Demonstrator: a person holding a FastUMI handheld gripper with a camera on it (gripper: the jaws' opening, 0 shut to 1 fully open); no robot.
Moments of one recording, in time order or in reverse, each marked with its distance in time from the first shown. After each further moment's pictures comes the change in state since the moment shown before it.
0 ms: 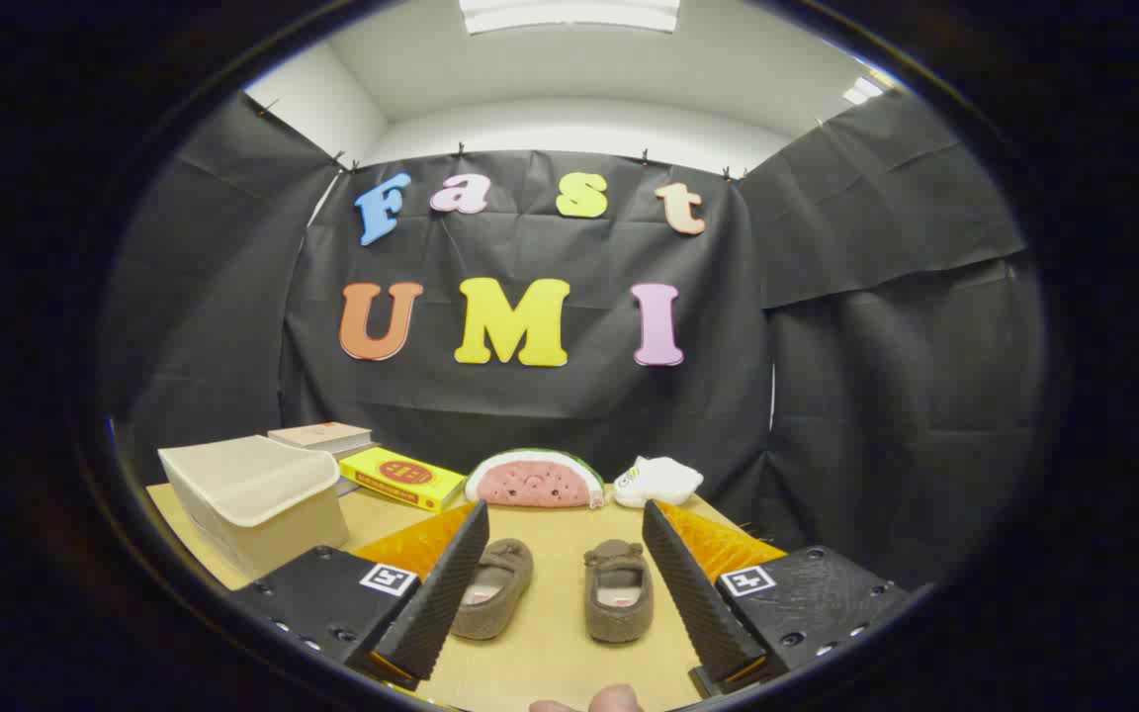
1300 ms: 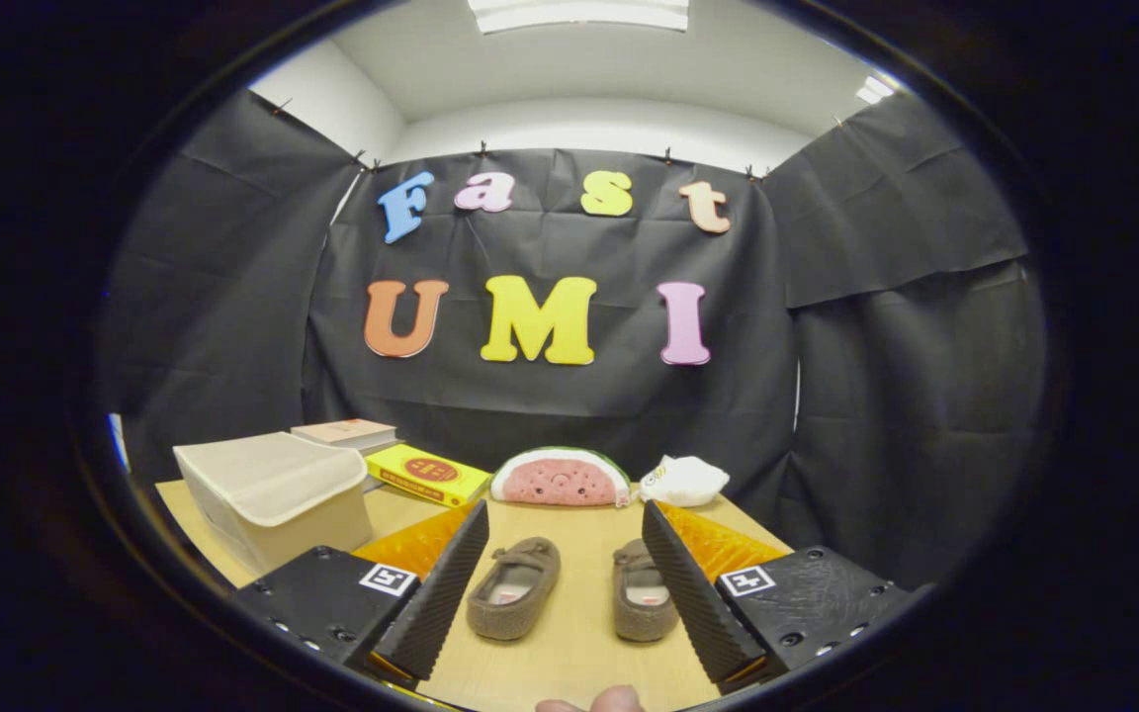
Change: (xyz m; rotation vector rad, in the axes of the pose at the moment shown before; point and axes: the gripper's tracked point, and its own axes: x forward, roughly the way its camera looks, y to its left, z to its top) arm 0.006 0.033 -0.012 -0.009 0.019 0.084
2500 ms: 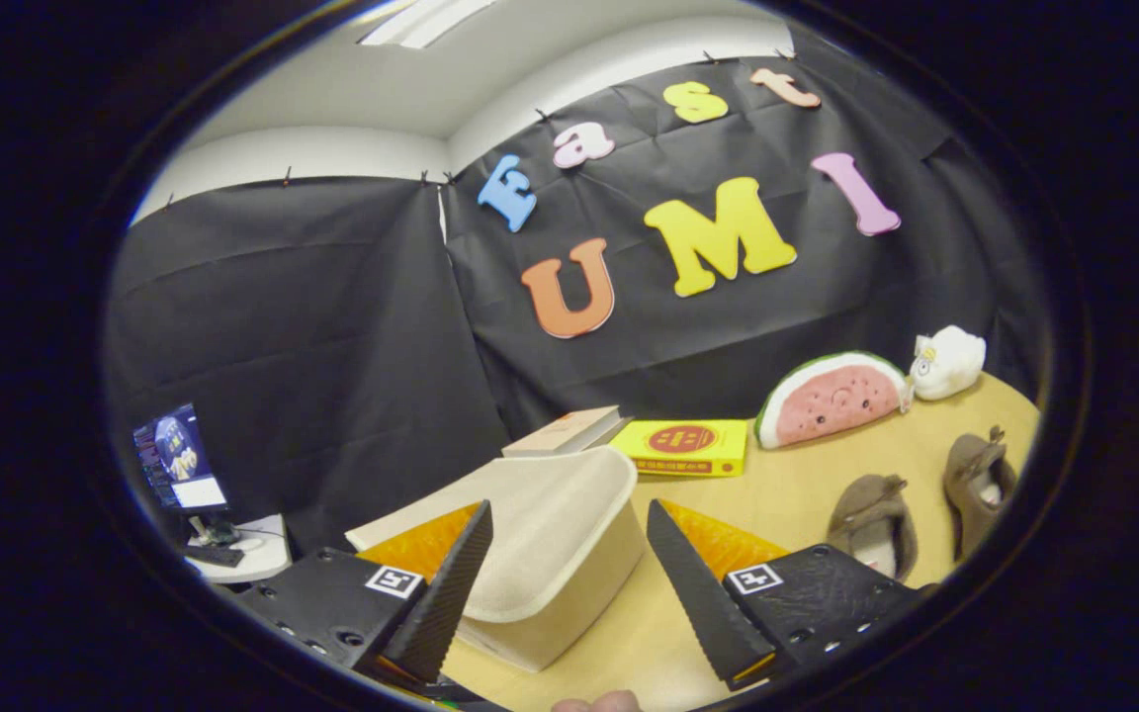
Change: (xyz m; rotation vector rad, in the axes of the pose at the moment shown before) arm 0.061 0.264 -0.043 0.327 0.196 0.572
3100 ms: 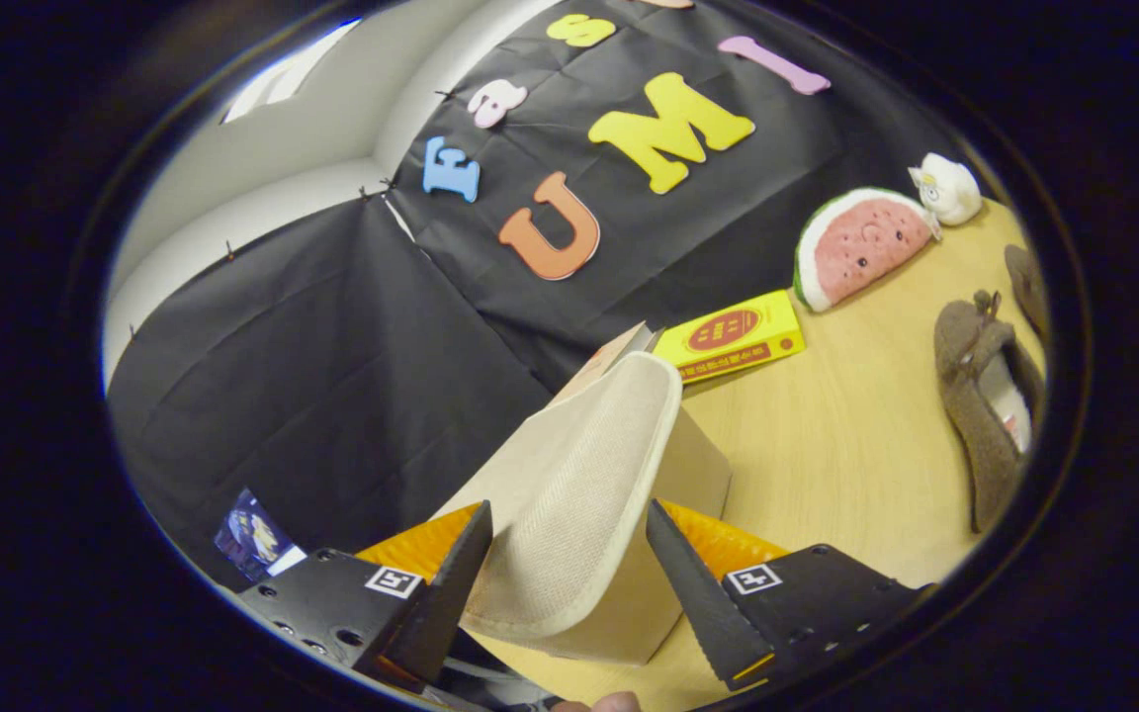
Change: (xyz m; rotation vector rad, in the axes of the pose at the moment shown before) arm 0.041 0.017 -0.046 0.422 0.170 0.146
